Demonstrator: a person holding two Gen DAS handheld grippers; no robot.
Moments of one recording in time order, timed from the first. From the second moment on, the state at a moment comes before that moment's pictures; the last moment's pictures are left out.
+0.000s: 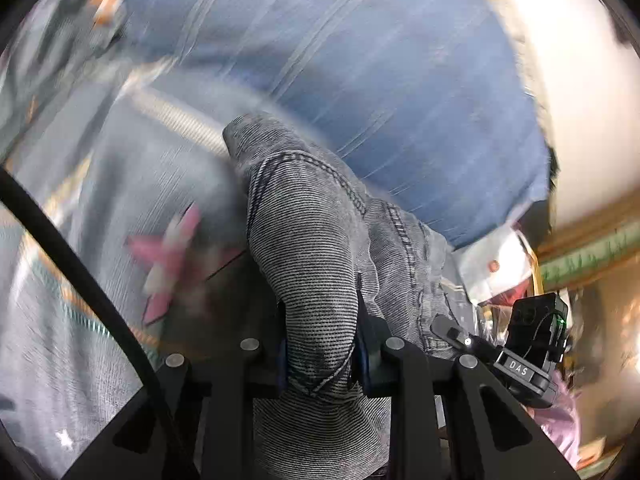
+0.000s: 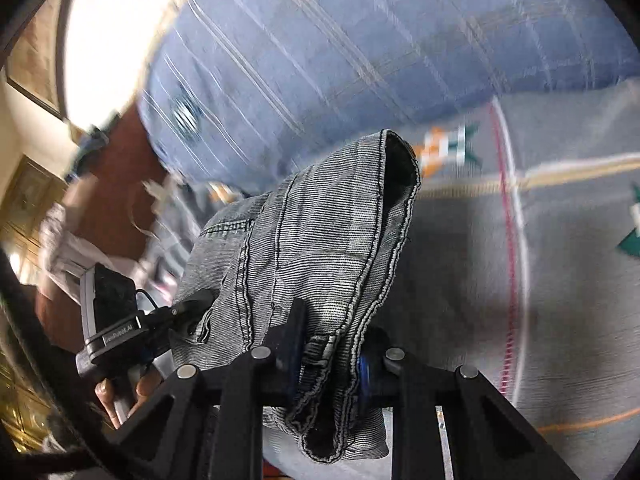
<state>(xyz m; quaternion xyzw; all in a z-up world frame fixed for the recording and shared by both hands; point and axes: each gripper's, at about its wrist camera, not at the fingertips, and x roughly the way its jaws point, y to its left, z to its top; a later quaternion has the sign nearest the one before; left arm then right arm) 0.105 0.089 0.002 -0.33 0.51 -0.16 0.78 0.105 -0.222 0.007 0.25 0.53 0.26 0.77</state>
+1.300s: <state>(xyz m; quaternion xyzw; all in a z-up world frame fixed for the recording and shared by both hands) 0.080 0.099 -0.034 -0.31 0.54 -0.12 0.77 0.065 -0.229 -0.043 0.27 0.55 0.19 0.77</state>
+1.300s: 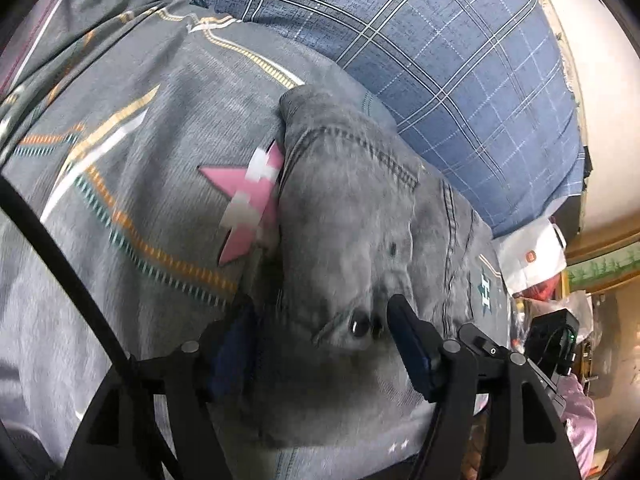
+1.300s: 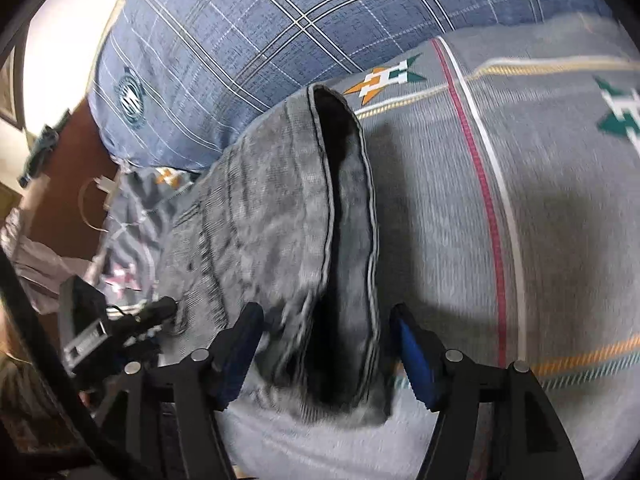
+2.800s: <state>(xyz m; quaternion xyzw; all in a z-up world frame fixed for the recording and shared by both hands) 0.160 0.104 0.044 -0.21 0.48 -0.08 0.85 0.112 -0.220 0.061 0.19 0.47 0.17 0.85</state>
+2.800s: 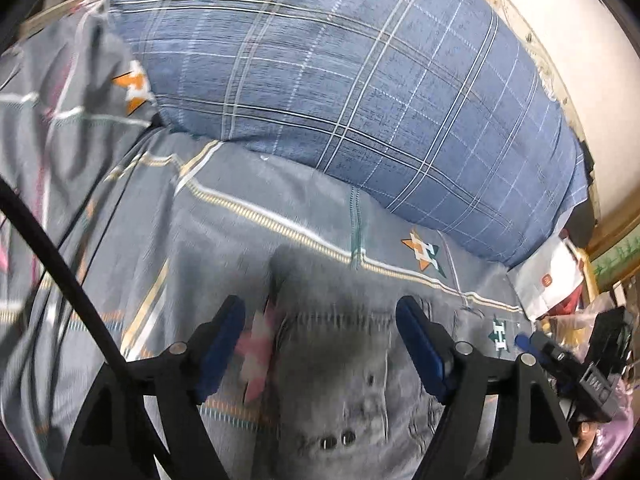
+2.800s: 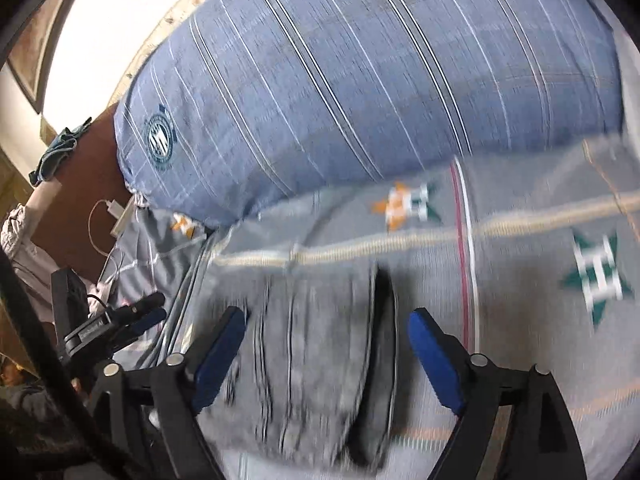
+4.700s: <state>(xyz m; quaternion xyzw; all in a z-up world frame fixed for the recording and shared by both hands) 0.065 0.087 -0.018 -0.22 0.51 -0.10 0.82 0.051 -0.211 -0.006 0.25 0.51 0.20 0.80</state>
